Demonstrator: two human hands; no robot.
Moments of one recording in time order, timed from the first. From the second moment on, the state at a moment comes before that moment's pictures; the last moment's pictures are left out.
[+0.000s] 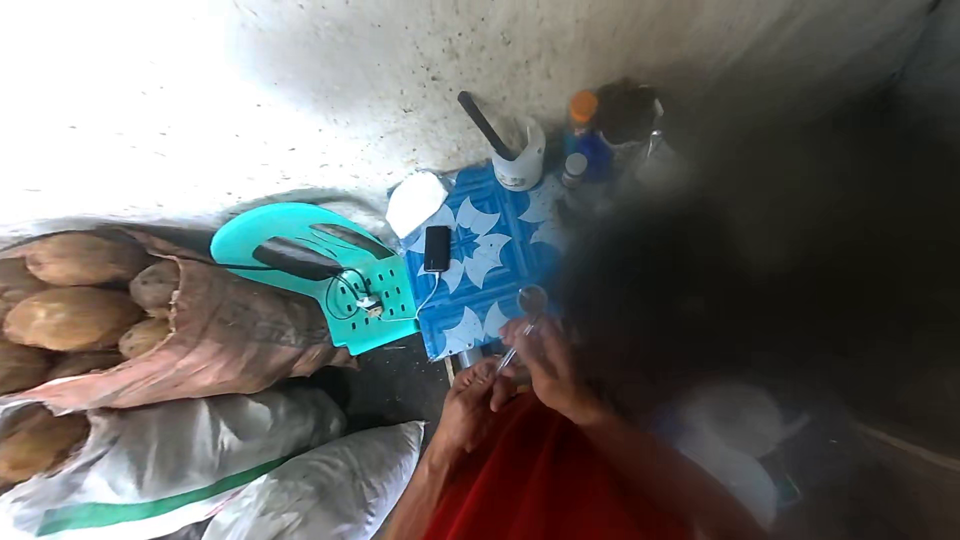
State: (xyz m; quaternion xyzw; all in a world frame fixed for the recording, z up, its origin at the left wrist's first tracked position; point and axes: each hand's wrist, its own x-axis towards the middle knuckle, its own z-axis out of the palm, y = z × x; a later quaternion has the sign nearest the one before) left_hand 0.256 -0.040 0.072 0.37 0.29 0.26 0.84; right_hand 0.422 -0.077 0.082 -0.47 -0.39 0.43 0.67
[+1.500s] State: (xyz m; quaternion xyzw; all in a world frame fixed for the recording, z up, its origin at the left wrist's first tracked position) left_hand -0.071 -0.101 -0.099 0.28 0.76 -0.07 0.59; right_hand 0.429 -0.026 -0.073 -0.79 -0.56 0.26 -0.04
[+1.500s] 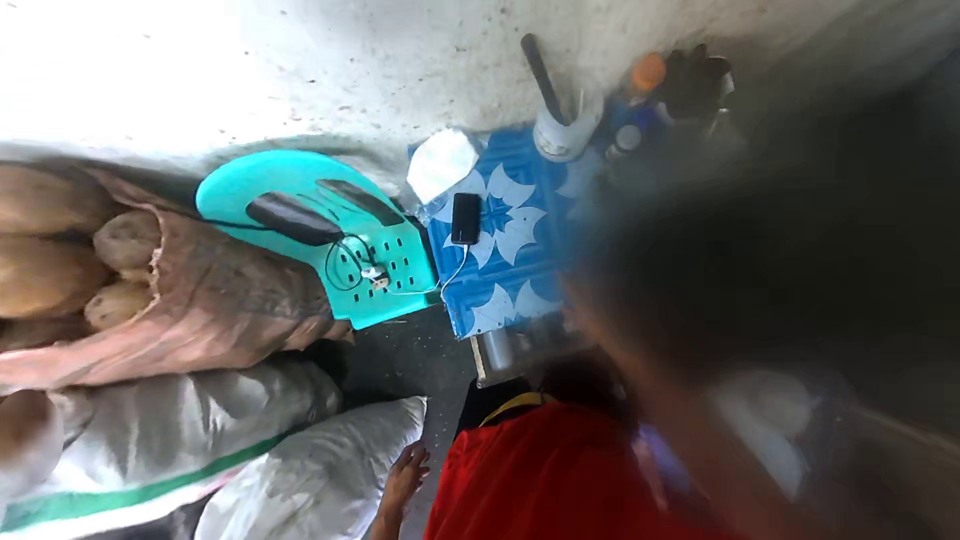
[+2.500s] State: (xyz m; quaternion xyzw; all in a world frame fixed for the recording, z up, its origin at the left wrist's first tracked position) left_hand -0.167 -0.023 -0.067 0.34 0.77 -0.10 0.53; right_hand 0.468 -0.081 -0.076 -0.97 -0.05 0.18 0.12
